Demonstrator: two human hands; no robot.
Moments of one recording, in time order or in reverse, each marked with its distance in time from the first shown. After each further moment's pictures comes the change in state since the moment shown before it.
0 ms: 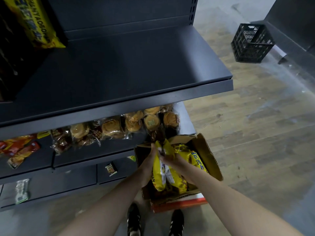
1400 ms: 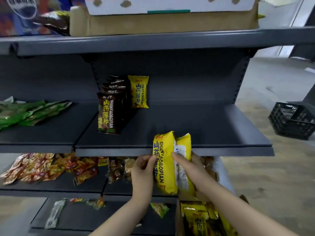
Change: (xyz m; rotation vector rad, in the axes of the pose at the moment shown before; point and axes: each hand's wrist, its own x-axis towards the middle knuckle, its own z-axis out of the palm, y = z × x) left_hand -0.196 0.097 -0.102 -0.243 0.613 0.960; right_hand -0.123 -0.183 0.100 0.140 -0.106 -0.694
